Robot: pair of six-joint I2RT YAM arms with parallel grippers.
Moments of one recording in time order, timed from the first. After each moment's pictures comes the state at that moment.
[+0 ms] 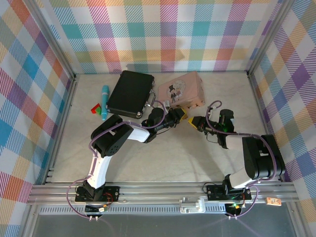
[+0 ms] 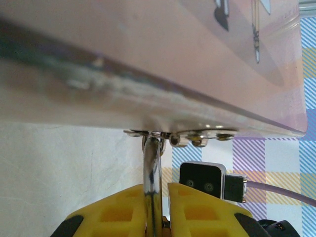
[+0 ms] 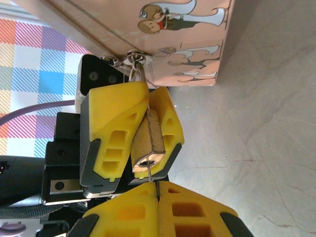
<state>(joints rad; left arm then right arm) -0.76 2.10 1.05 0.94 0.27 -1.47 0.11 1.51 0.46 0.63 -0.88 1.01</state>
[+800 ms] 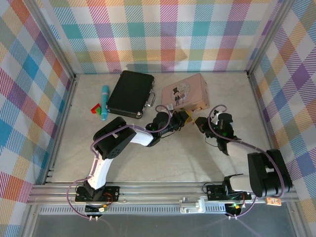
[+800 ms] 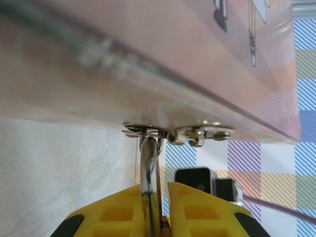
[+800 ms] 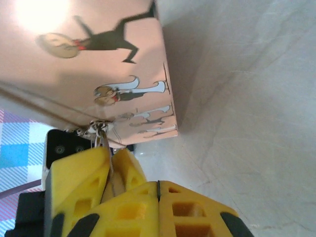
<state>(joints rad) -0.83 2.10 1.06 0.94 0.15 -1.51 0.18 1.28 0.40 0.43 -0.47 1.10</state>
